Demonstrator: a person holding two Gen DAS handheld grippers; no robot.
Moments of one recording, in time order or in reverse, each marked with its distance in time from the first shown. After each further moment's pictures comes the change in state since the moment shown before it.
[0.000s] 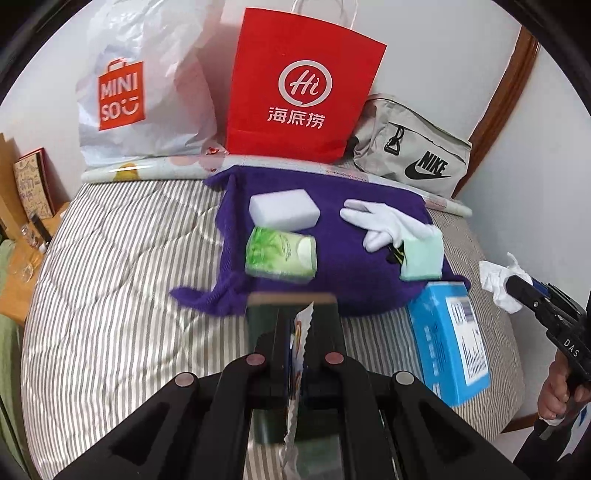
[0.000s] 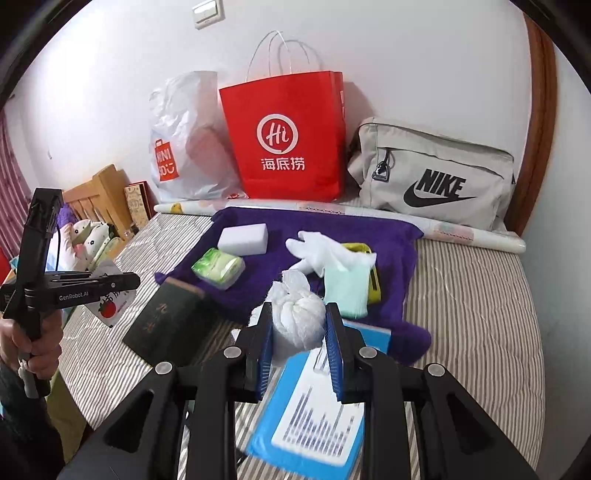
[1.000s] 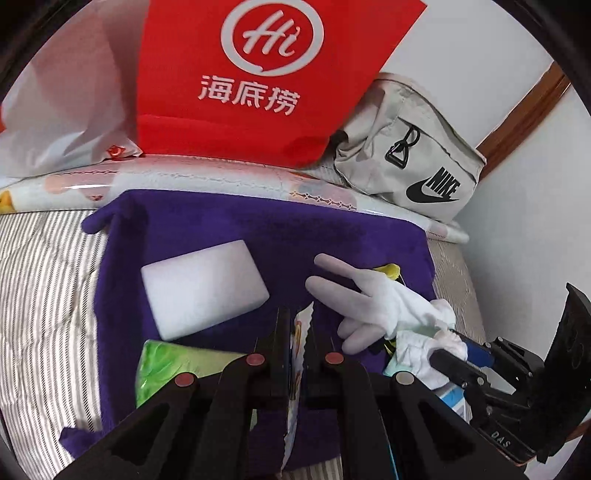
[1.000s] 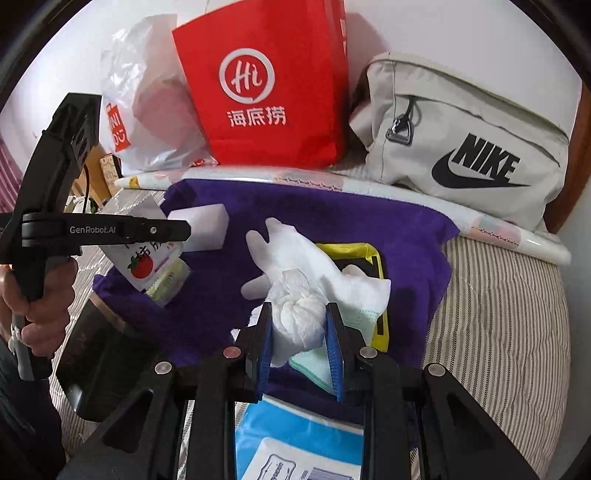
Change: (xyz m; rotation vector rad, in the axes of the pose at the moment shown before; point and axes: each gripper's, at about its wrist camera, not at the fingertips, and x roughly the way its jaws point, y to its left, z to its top) left arm 0.139 -0.028 0.103 -0.057 0.124 -0.168; right arm 0.130 -0.033 0.038 -0.016 0.173 0.009
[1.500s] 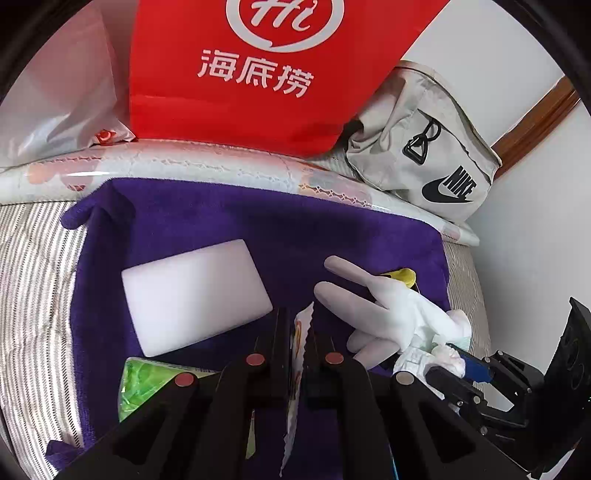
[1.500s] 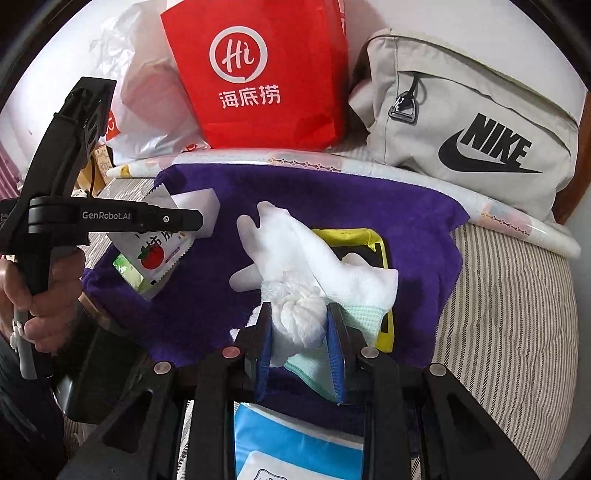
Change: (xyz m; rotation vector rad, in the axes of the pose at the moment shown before) left arm 0.025 0.005 0.007 -0.034 0.036 0.000; right arm 0.020 -0.004 0.002 0.005 0.055 0.003
